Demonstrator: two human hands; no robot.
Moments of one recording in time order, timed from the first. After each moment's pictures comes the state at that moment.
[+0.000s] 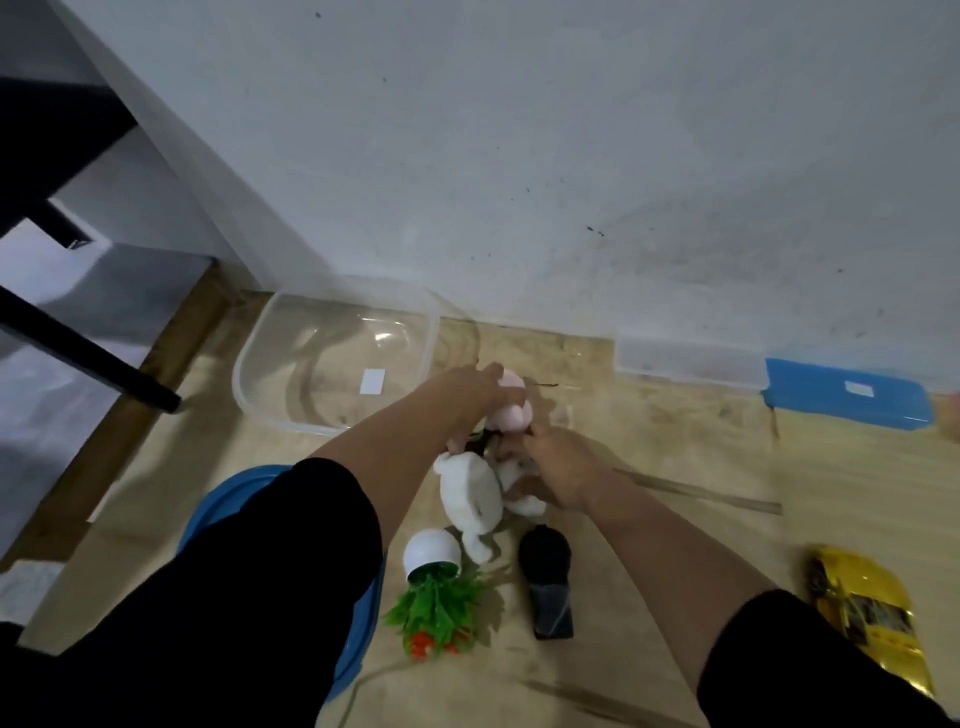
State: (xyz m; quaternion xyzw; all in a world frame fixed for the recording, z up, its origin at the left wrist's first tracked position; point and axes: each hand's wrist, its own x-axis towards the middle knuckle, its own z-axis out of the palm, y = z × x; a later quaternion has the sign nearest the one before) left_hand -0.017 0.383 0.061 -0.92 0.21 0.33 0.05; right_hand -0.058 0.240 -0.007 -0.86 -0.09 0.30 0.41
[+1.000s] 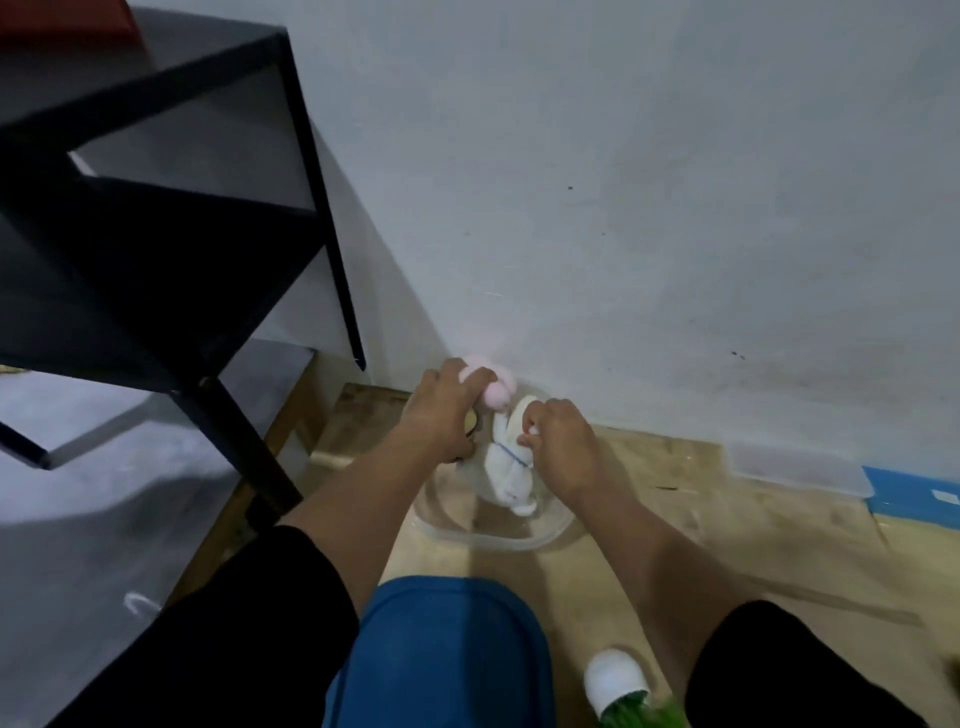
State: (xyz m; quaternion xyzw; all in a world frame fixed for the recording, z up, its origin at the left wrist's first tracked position) left_hand 0.019 0.615 0.066 -0.98 0.09 0.04 -0.15; right_hand -0.001 0.443 0.072 -0.97 -0.13 0.02 0.21
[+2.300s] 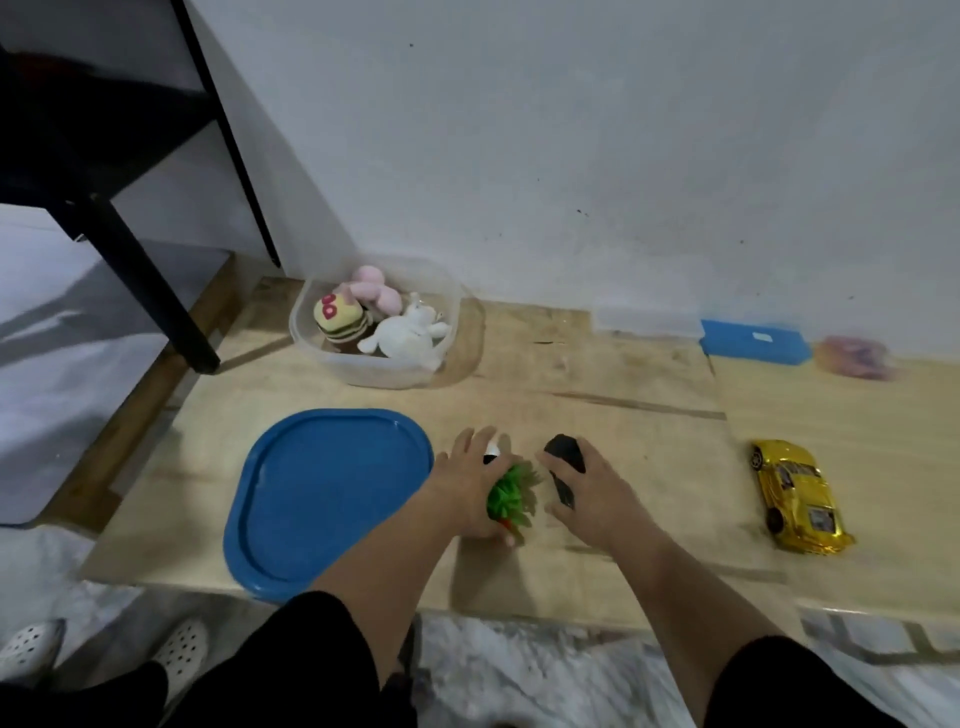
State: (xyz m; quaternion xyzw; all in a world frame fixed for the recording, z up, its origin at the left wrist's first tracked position) left_hand -0.212 0.429 -0.009 -0.95 0.21 0.24 -0.05; right_hand -0.227 0.236 -0.011 -0.97 -0.06 0.20 0.10
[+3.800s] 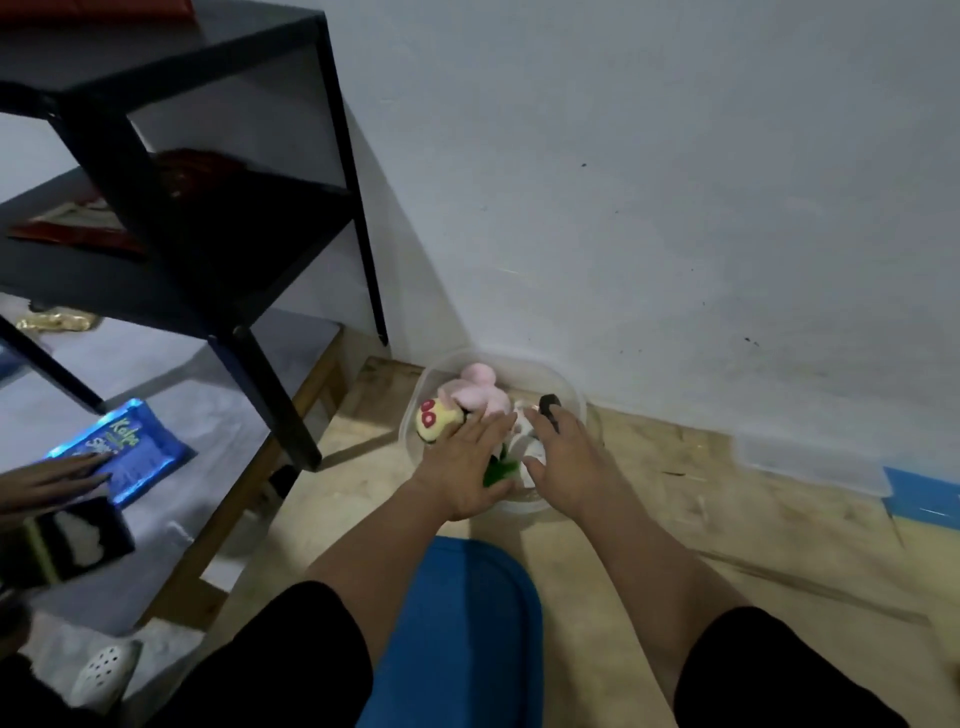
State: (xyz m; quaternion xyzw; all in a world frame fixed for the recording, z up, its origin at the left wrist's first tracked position) left_hand -0.057 0.590 0.019 -0.97 0.12 0.07 -0.18; right_hand -0.037 0.425 0.051 -0.97 -0.18 0.07 0.12
